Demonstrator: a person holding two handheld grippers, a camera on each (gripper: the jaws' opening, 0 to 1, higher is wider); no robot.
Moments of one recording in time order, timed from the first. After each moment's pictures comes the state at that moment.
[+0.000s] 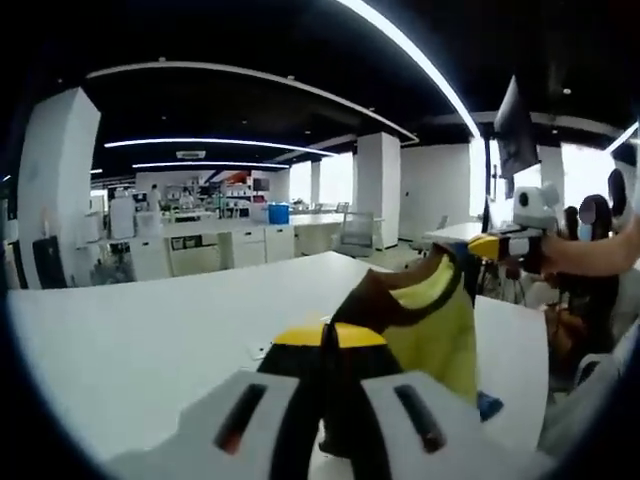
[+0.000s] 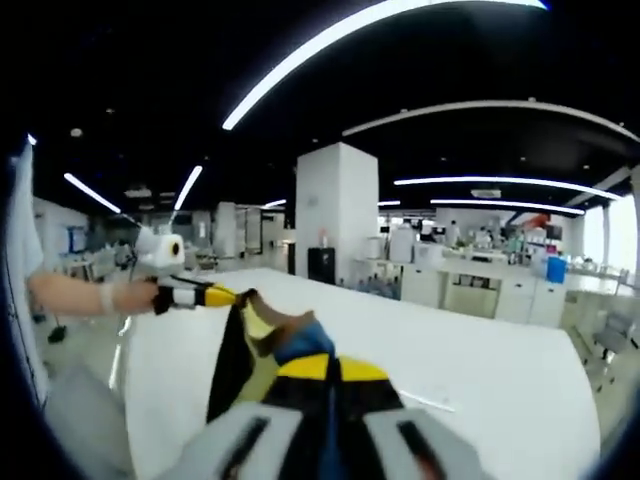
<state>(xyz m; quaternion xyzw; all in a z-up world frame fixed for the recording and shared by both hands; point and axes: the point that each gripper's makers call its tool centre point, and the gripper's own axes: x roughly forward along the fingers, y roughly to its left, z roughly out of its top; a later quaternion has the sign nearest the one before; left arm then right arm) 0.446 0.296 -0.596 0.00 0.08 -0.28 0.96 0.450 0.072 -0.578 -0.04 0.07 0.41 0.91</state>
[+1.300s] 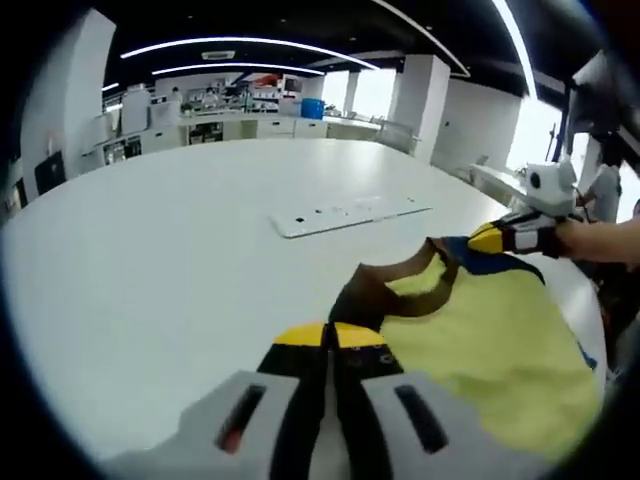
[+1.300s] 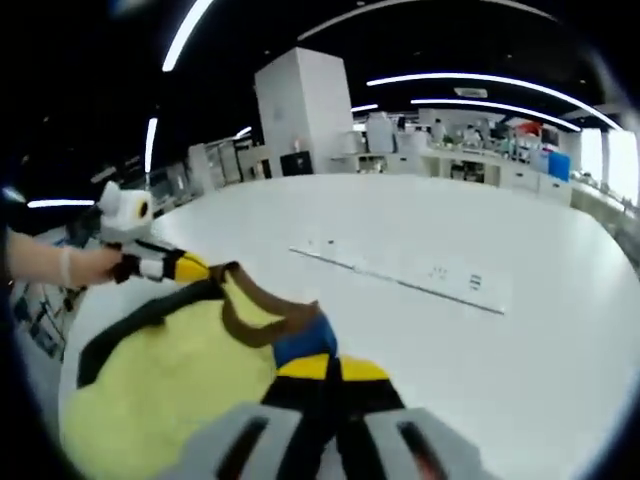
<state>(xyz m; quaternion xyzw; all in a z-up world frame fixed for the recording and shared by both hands) 0.580 0.318 -0.830 -0.02 0.28 -0.22 0.93 0.603 0.101 -0.832 -0.04 0.28 0.39 0.88</state>
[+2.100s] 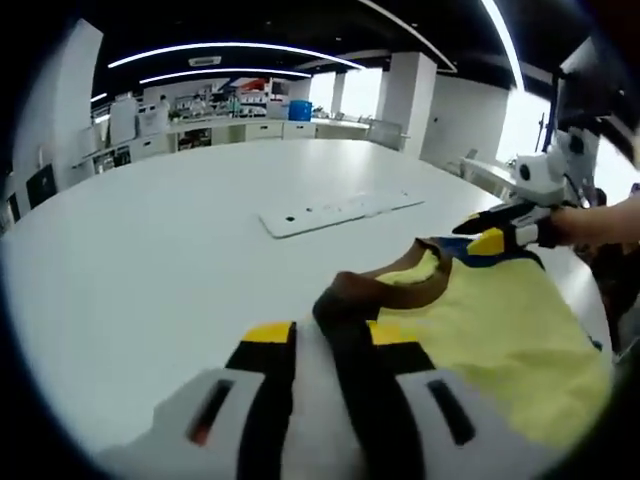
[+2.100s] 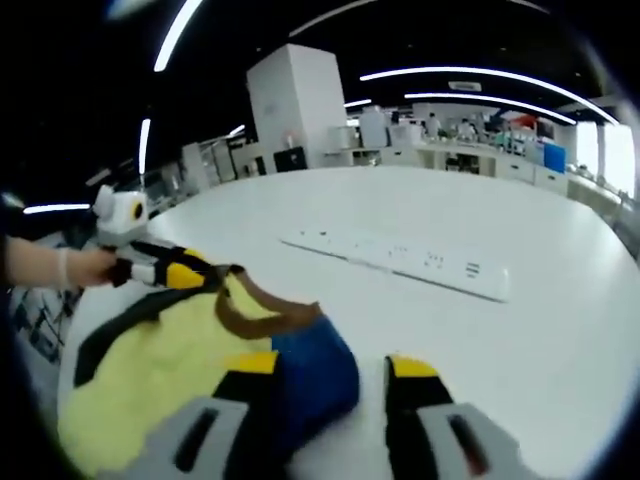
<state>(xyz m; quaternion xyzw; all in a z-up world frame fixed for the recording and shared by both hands) 0.576 0.303 -0.824 0.01 0.26 -0.26 0.93 0.606 0.099 -0.832 -0.03 0.29 0.38 0.88</state>
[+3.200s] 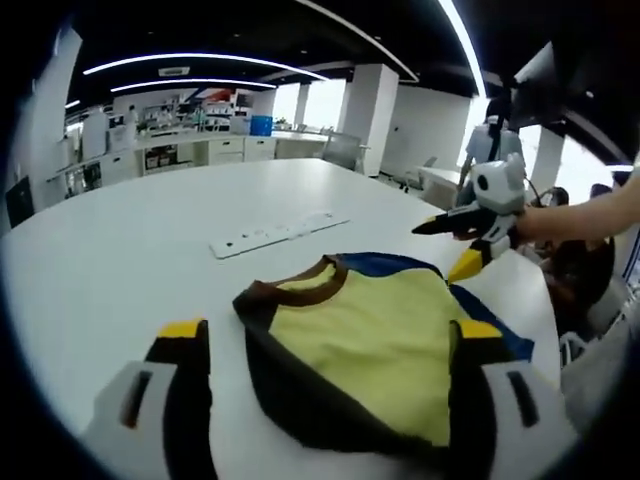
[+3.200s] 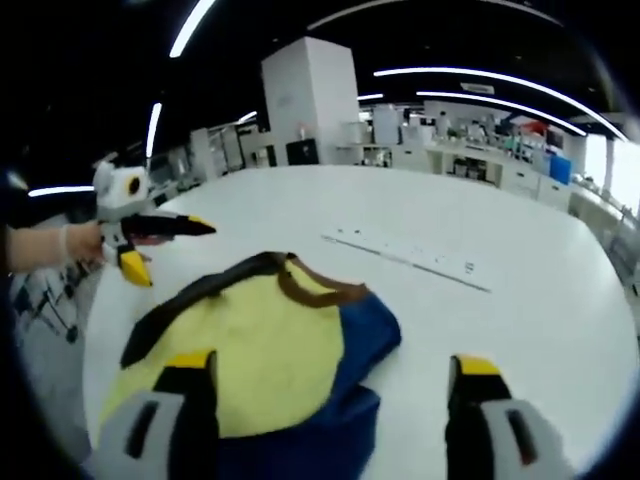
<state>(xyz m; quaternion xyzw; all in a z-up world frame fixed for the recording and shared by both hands) 0.474 0.275 -0.754 -0.01 0.24 -0.32 0.91 0.506 0.076 -0.782 -0.07 0.30 0.39 0.87</state>
